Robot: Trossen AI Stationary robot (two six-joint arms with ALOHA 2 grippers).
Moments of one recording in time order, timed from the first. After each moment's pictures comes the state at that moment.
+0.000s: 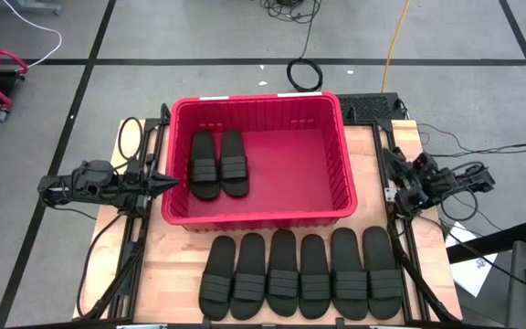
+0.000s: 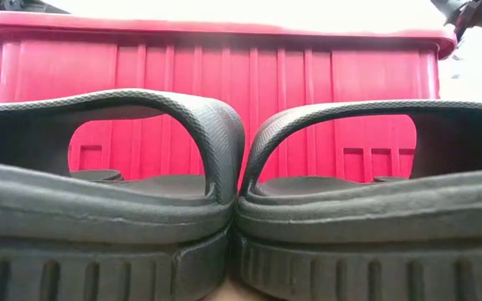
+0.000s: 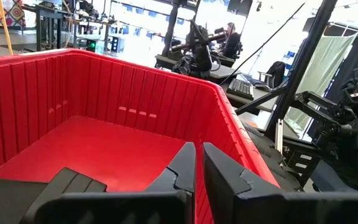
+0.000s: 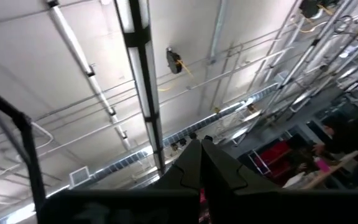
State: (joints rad) left arm -0.10 0.01 0.40 -0.41 -0.14 -0.26; right arm 0.31 0.07 0.02 0.99 0.60 0.07
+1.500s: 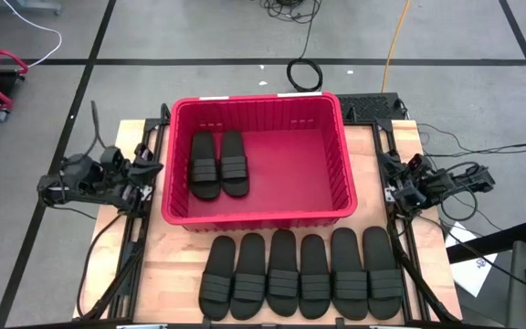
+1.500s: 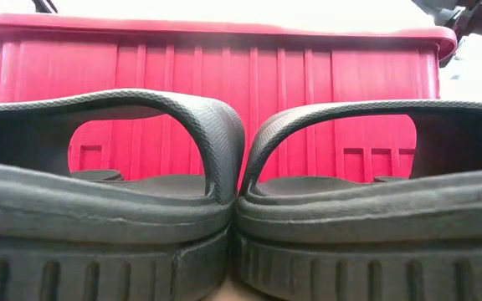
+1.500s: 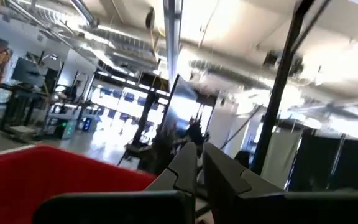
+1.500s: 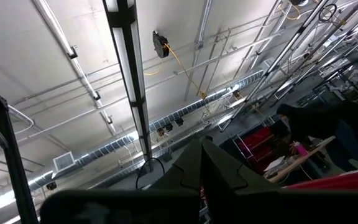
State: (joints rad) left arm -0.10 0.04 0.40 0.04 -0.12 -0.28; right arm 0.31 0.07 0.02 0.89 0.65 0.09
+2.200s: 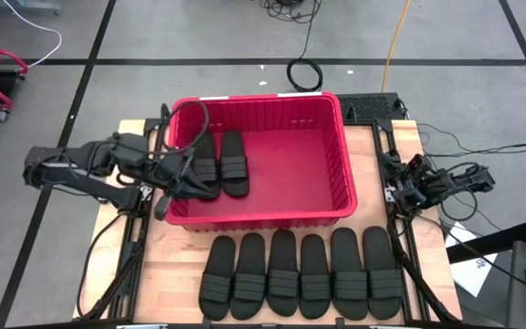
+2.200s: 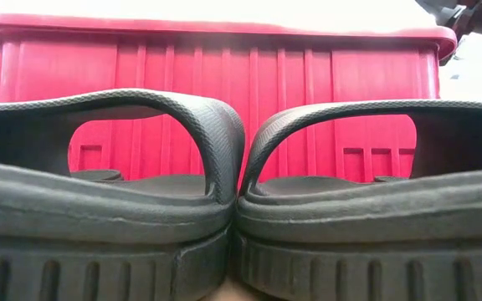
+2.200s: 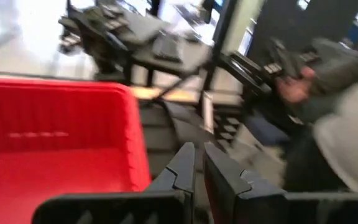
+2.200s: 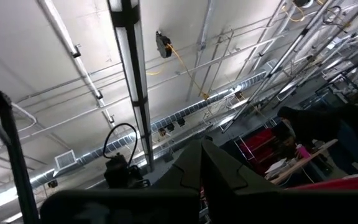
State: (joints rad) left arm -0.10 0.94 1.18 -0.48 0.23 -0.17; right arm 0.31 0.07 0.02 0.89 0.64 0.08
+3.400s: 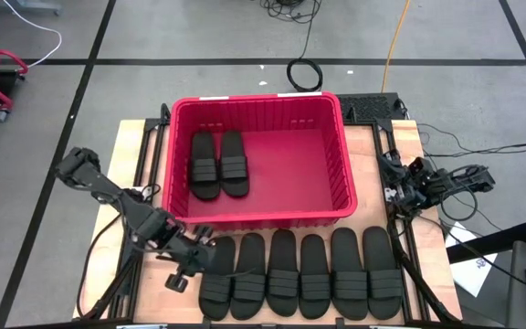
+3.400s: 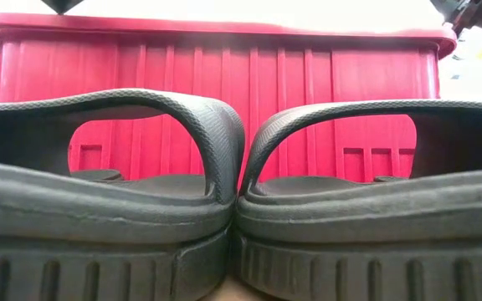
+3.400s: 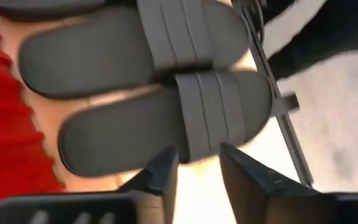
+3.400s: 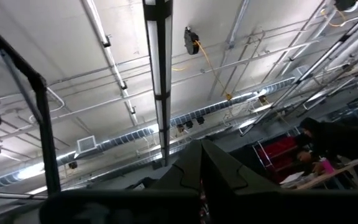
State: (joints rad) left arm -0.59 1.45 1.21 -0.85 0.08 -0.29; right arm 0.31 0.07 0.02 0.89 0.52 0.02
